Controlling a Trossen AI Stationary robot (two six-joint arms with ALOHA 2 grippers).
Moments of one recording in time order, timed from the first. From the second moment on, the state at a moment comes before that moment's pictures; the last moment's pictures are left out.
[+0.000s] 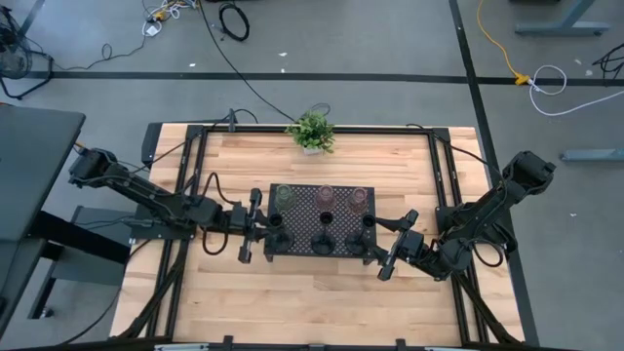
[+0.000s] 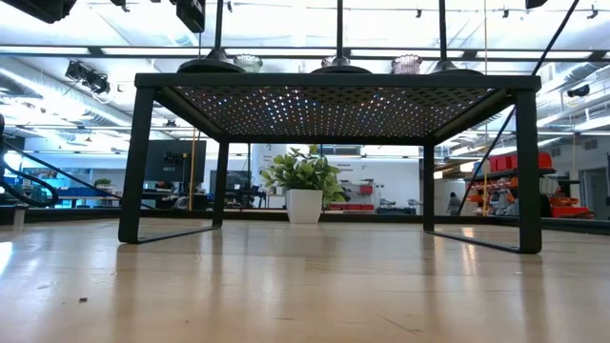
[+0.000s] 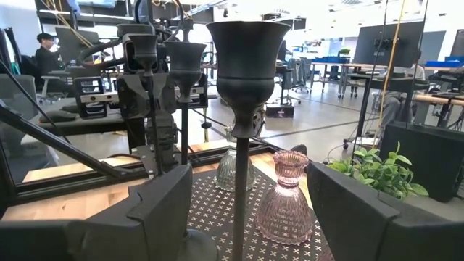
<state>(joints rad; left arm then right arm) -0.35 1.10 0.50 0.70 -0.27 0.04 0.78 1.34 0.62 0.89 1.24 -0.17</state>
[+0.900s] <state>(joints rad) -0.35 1.10 0.50 0.68 -0.32 0.04 0.78 1.34 0.62 0.89 1.24 -0.17</state>
